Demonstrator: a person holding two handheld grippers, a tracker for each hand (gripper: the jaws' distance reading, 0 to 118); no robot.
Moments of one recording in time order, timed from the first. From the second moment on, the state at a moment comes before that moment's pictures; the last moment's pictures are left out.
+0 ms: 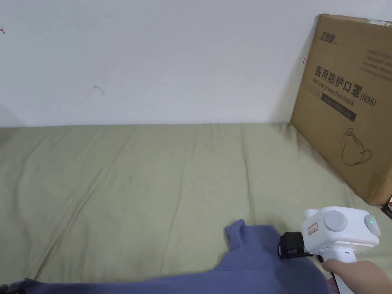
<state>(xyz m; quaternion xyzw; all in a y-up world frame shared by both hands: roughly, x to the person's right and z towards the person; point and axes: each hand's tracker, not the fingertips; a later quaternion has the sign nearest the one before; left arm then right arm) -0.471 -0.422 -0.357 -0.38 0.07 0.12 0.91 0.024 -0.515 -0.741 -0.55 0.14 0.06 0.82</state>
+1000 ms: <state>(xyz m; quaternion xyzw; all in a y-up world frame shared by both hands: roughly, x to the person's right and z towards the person) -0.496 -0.392 -0.341 -0.33 0.04 0.21 0.92 0.131 -0.361 -0.536 -0.36 0.19 -0.12 0.91</state>
